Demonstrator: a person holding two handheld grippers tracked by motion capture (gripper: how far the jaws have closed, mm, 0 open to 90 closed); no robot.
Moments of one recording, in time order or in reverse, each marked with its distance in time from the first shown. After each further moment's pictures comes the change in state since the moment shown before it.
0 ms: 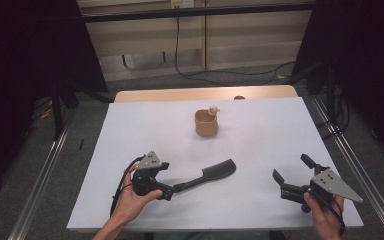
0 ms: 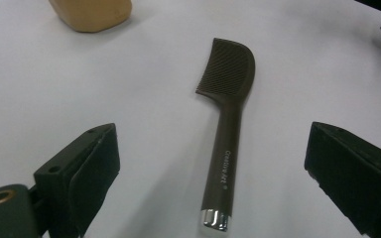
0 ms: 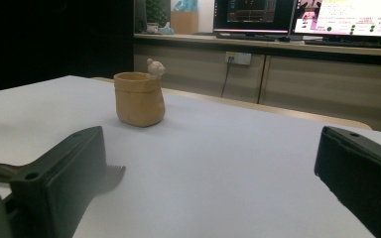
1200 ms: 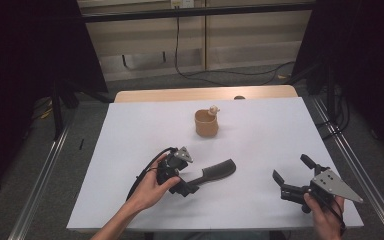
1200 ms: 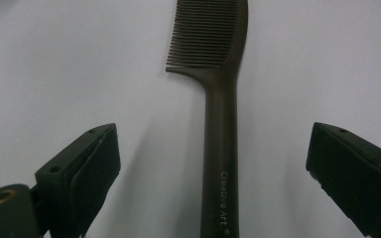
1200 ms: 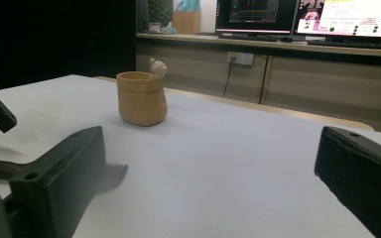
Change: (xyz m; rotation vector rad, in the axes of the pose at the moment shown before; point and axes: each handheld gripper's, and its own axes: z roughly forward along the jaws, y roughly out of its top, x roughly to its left) left arm -0.001 0.042 0.057 0.368 -0.066 0.147; right arm 0.001 0.000 -0.001 0.001 0.007 -0.003
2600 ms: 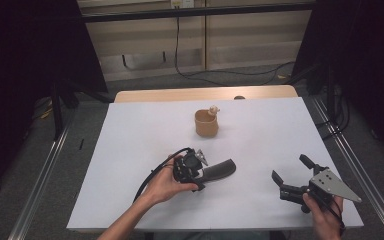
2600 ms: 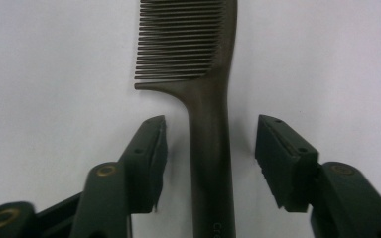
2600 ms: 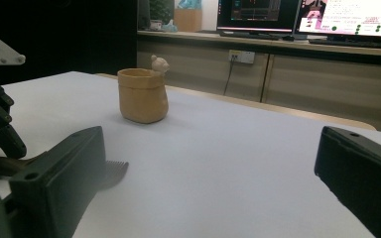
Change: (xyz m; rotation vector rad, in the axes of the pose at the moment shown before) left arm -0.006 0.026 0.030 0.170 -0.029 0.082; right arm 0.001 -0.001 0.002 0.008 0.005 -0.012
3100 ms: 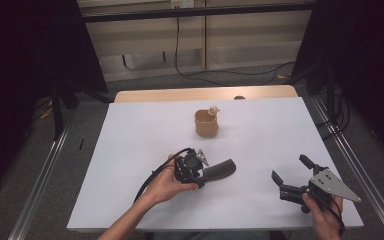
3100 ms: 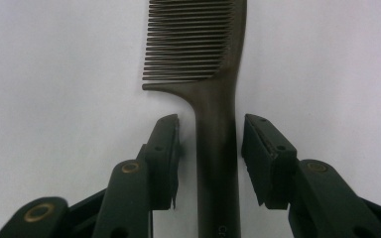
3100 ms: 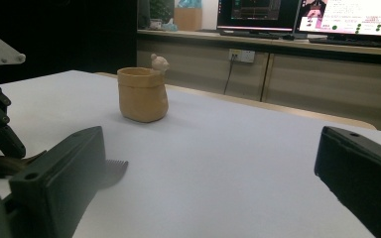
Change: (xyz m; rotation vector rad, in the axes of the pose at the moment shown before) left arm -0.004 0.003 0.001 0.027 0.050 0.013; right arm 0.000 0.000 0.000 0.003 0.001 0.003
